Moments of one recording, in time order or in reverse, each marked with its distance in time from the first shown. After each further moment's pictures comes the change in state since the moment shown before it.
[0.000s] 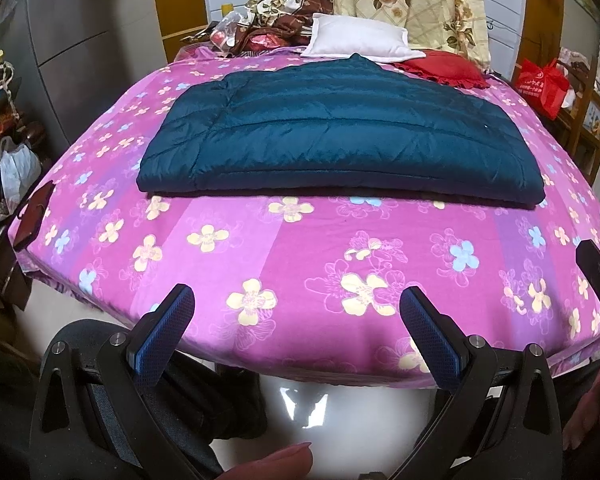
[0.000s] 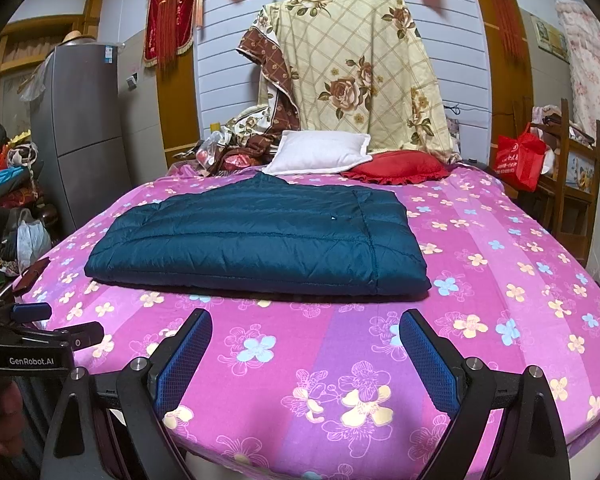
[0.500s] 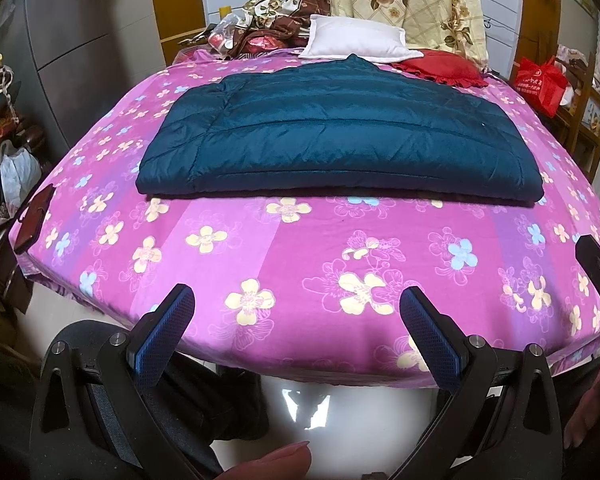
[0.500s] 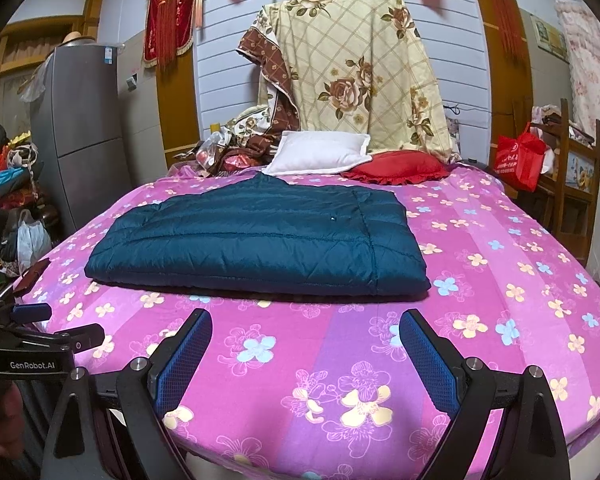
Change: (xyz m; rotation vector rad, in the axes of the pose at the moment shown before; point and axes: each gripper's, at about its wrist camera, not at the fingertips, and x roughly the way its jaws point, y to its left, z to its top) left arm -0.001 -0.002 -0.001 0.013 -0.006 0.001; right arm 0.000 0.000 0.000 0.000 0.000 0.000
